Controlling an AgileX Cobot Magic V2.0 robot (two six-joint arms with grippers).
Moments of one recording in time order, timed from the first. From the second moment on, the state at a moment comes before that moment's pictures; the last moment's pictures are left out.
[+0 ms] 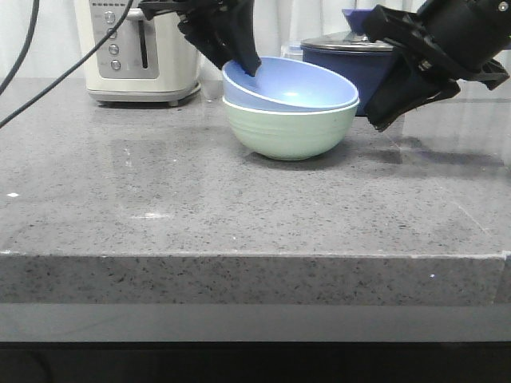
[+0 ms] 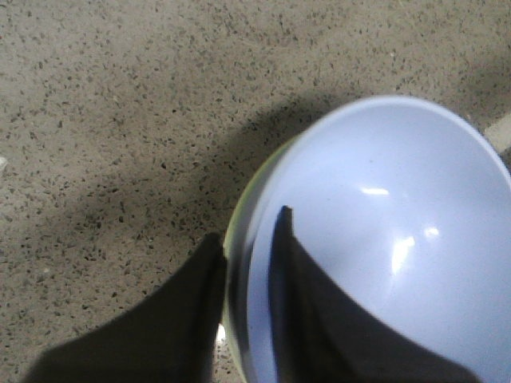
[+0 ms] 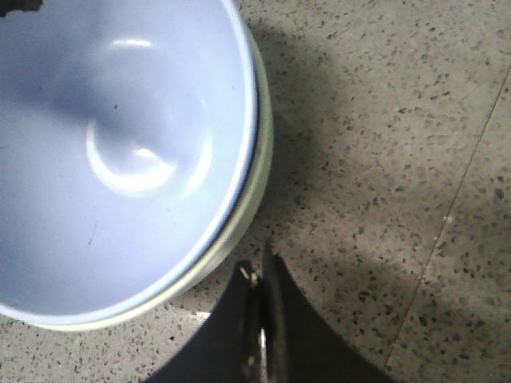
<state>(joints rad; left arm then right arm) -0.55 2.03 -2.03 -0.20 1.11 0.04 0.16 1.57 -1.10 0.76 0.62 -0.62</state>
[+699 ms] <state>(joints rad) -0.55 1.71 -1.92 -0.09 1.10 0.04 0.16 1.57 -1.10 0.76 0.62 -0.62</state>
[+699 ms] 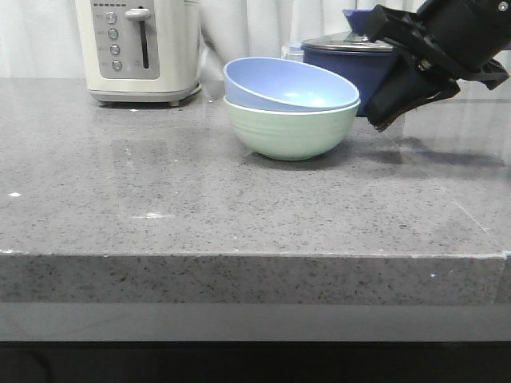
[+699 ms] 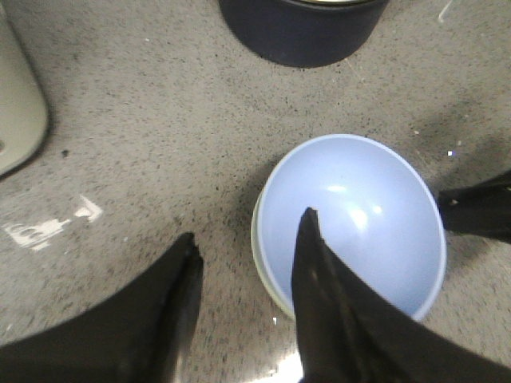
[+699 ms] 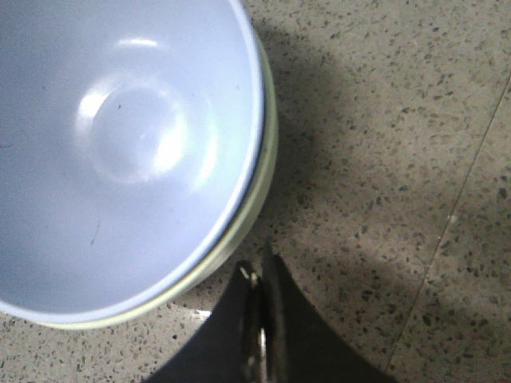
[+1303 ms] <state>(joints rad) -0.55 1.07 -1.19 -0.06 0.93 0.03 0.16 1.57 -1.10 0.76 0.62 -0.62</state>
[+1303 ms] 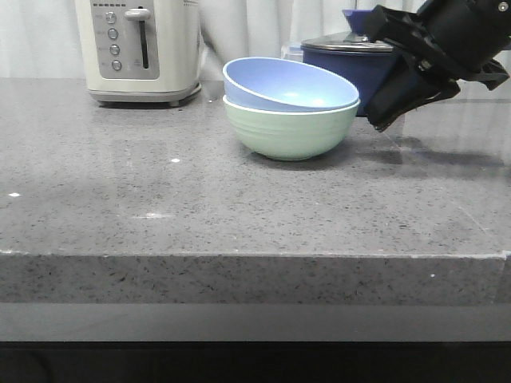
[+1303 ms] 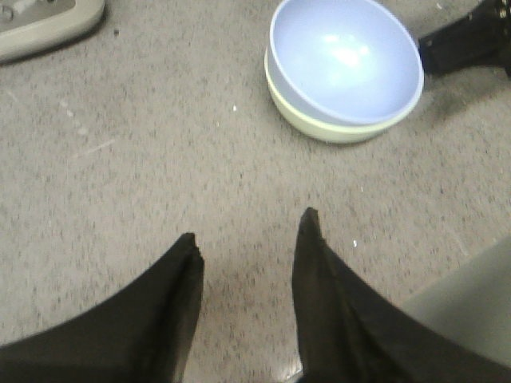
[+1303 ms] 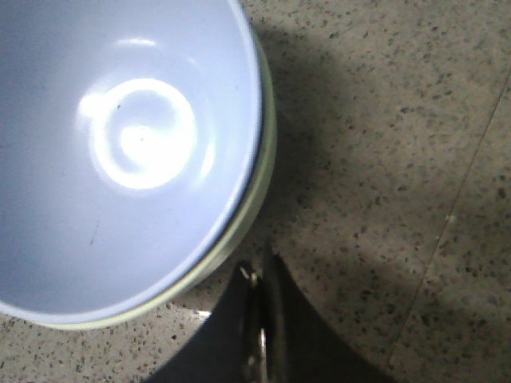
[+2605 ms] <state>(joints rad) -0.55 0.77 -0.94 0.03 0.86 -0.11 0.20 0.50 -0.84 0.15 1.00 -0.06</state>
